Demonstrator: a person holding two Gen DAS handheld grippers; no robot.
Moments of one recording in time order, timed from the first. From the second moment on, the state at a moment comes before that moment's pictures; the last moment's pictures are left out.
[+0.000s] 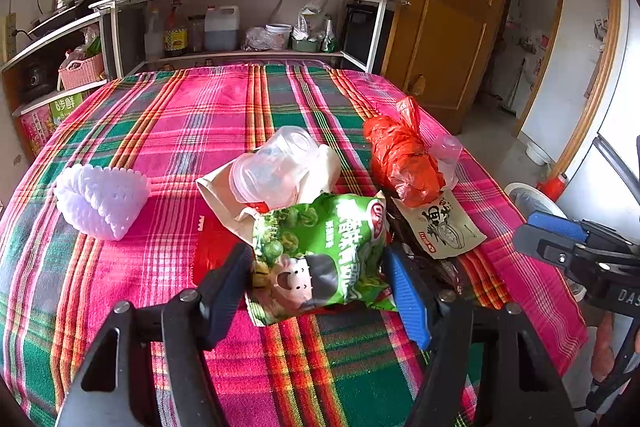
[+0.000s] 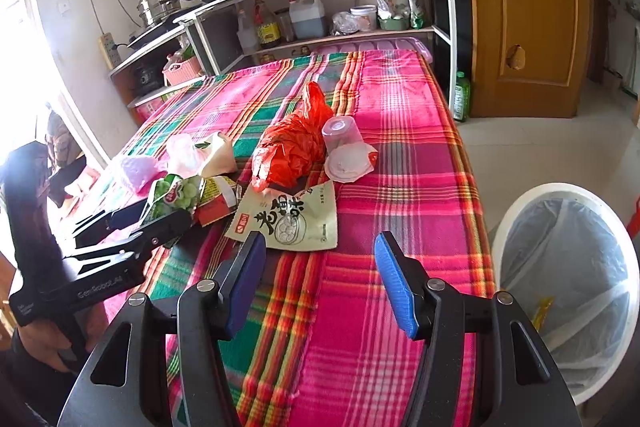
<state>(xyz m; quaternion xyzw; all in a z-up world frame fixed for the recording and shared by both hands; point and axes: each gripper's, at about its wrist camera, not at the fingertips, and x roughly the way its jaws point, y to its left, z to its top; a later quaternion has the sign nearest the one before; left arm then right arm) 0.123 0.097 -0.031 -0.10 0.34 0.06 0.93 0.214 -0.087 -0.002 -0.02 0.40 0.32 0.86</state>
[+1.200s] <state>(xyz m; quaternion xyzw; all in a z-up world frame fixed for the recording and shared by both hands) 0.096 0.112 -0.012 -0.13 0.31 0.05 0.94 0.235 -0.050 -0.020 -0.08 0.42 0.29 0.86</state>
